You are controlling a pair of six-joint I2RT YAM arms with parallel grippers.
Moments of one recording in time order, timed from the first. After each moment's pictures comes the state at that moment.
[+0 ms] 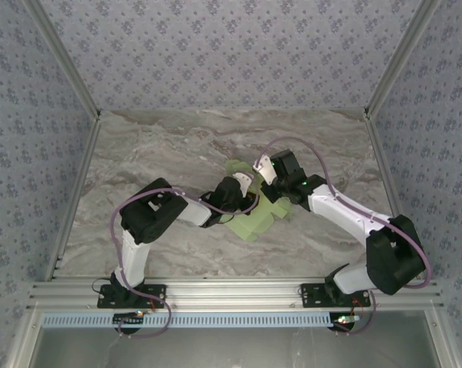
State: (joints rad) left arm -0.85 2.05 0.93 0.62 0.12 -0.39; right arm 0.56 1.40 0.92 -0.35 0.05 -0.30
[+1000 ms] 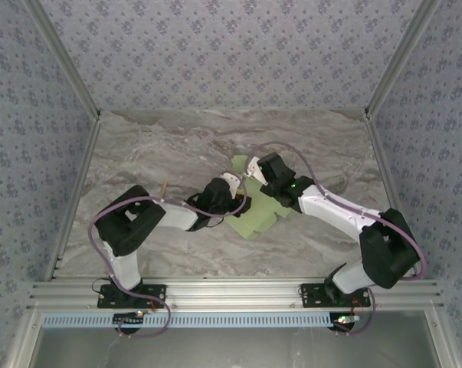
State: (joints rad) left arm -0.83 1.82 0.77 0.52 0.10 -0.43; right arm 0.65 1.46 0.94 -0.30 0.46 -0.58
